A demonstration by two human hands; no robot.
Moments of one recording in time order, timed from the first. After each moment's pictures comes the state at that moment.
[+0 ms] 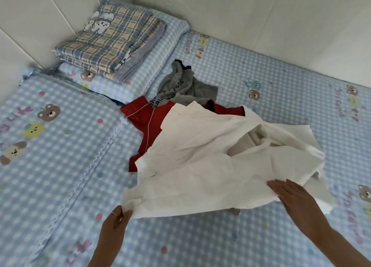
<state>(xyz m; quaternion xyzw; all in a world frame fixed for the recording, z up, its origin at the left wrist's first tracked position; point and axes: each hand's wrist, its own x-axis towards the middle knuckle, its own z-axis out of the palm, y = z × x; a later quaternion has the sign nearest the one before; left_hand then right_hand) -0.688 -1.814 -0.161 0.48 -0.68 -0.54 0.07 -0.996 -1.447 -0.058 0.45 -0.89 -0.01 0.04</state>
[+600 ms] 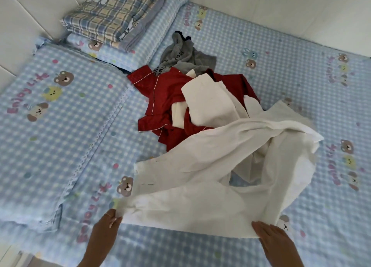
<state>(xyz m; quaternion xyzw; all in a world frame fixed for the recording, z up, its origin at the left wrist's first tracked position) -0.519 -1.763 -0.134 0.53 -0.73 -0.42 -0.06 -0.743 -1.358 -0.091 0.40 -0.92 0.01 -0.04</state>
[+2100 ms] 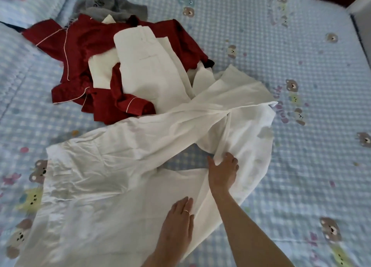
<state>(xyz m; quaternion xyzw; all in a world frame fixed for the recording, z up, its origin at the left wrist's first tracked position) -0.608 -1.430 -0.183 0.02 -0.94 -0.32 -0.09 -0.775 -1.339 -0.207 -0.23 -0.93 0.26 -0.09</state>
